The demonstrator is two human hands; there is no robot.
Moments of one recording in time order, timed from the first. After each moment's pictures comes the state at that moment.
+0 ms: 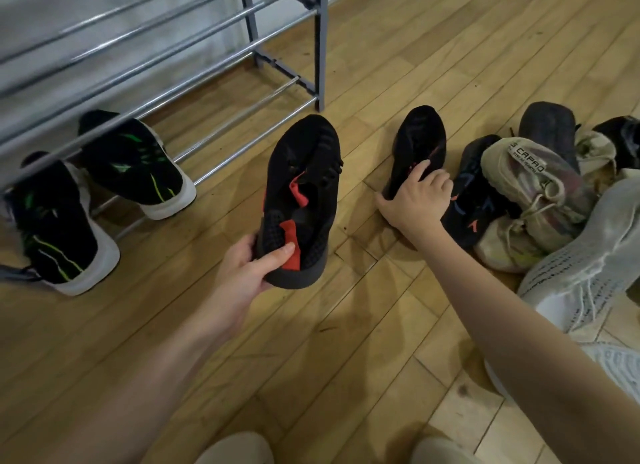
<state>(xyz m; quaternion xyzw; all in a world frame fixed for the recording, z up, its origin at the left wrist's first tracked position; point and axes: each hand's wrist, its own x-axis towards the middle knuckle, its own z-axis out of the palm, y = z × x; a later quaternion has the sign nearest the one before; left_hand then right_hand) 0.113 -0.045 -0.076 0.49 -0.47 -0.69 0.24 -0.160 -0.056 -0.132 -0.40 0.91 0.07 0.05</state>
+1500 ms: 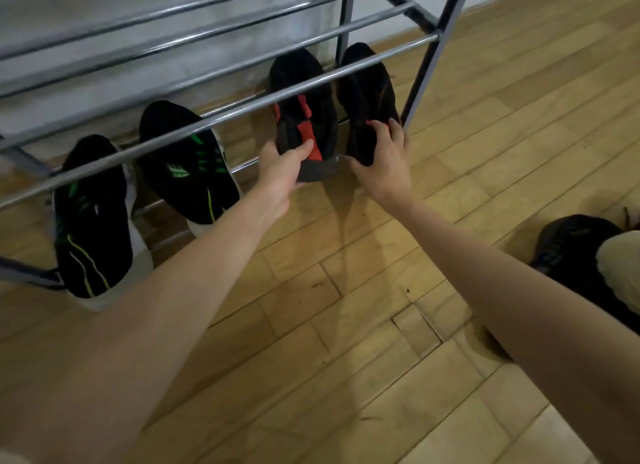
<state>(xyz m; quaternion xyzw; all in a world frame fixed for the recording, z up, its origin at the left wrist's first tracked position) 0.079 -0.258 -0.108 0.57 -0.35 -0.62 0.42 -0.083 -0.240 -0.136 -0.58 0.76 -0.28 0.10</state>
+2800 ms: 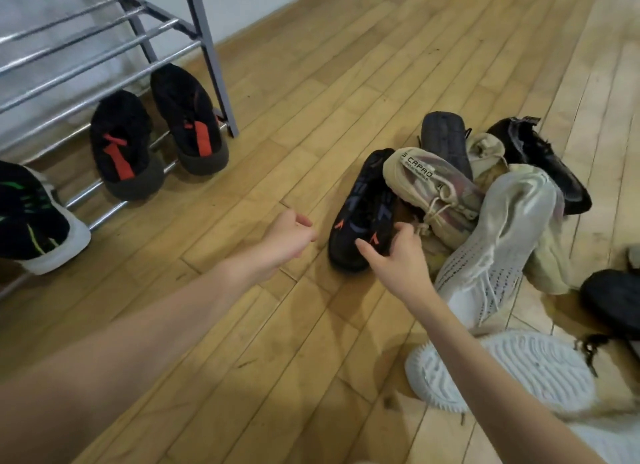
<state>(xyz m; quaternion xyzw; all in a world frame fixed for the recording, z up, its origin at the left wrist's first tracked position) -0.079 -0.058 -0.090 0.52 -0.65 -0.54 0.05 -0.206 0.073 -0.109 -0.28 0.88 -0.28 0.24</state>
